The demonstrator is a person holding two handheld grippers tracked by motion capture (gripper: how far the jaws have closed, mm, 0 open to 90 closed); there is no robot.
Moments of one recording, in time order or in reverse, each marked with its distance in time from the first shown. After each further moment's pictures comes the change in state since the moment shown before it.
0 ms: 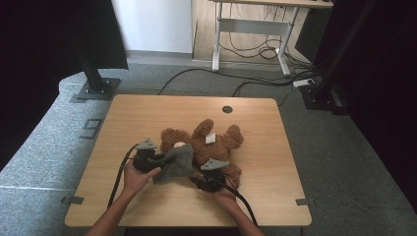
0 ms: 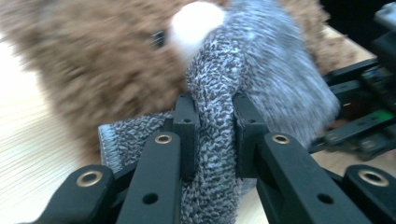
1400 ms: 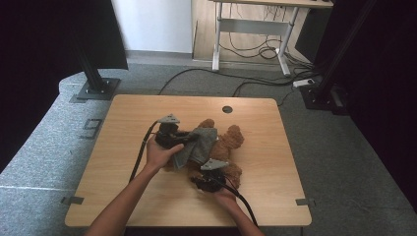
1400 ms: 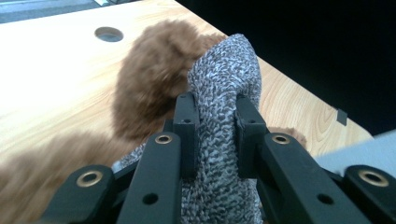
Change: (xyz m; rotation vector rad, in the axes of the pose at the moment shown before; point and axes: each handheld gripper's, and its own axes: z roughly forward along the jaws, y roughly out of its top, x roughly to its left) left arm -0.046 0.110 0.042 -0.031 -0.109 0.055; right arm 0.000 0.000 0.000 0.004 0.003 0.004
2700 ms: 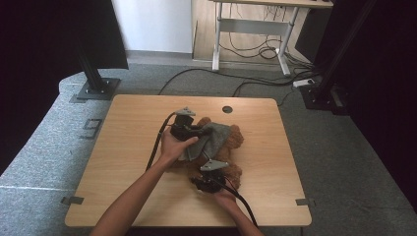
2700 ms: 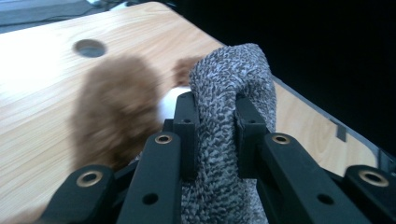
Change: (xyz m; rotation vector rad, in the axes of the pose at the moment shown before) left arm -0.011 0.028 0.033 0.004 -0.040 -0.001; right arm 0.002 -0.001 0.000 0.007 -0.002 0.003
